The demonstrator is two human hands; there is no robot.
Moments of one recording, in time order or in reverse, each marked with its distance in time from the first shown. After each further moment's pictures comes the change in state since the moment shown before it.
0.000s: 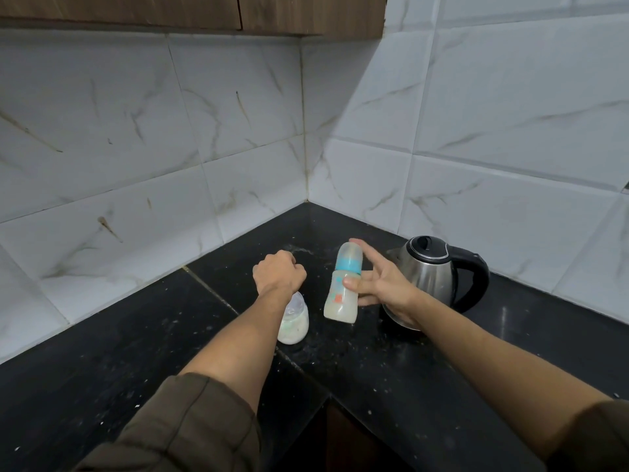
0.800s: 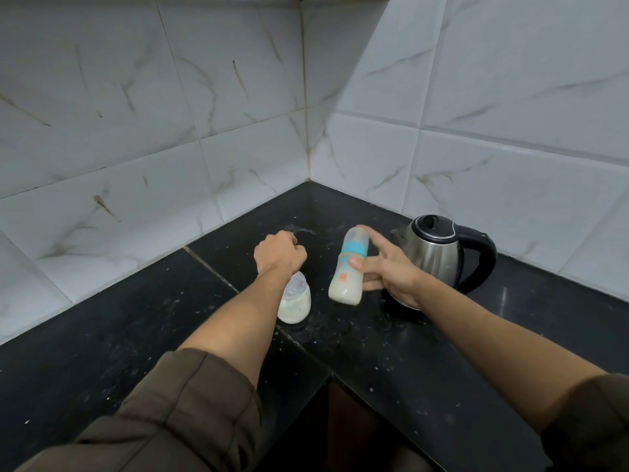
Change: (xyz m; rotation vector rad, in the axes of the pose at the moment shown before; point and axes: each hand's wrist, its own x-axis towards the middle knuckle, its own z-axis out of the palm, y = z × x) left_hand 0.006 -0.005 0.004 -0.032 -0.035 0.020; right_hand 0.007 0.013 -0.006 0.026 0.030 0.096
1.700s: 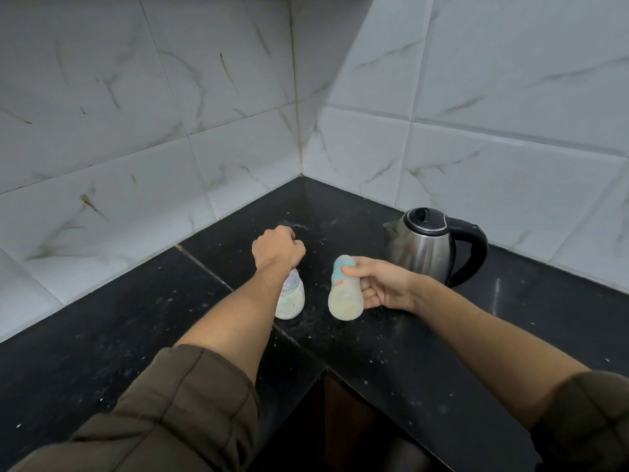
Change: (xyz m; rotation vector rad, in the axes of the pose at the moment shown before) left_hand 0.000 0.011 0.005 0.032 0.028 0.031; right_hand -0.004 0.018 -0.003 0.061 -0.051 0.308
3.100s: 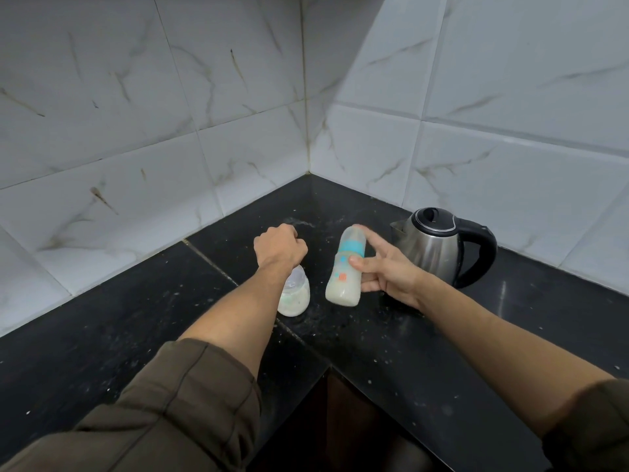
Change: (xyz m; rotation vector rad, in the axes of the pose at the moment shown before) left_hand 0.000 -0.007 -0.001 0.061 -0.011 -0.006; right_hand -0.003 -0.005 0.001 0.013 -0.078 -0.282
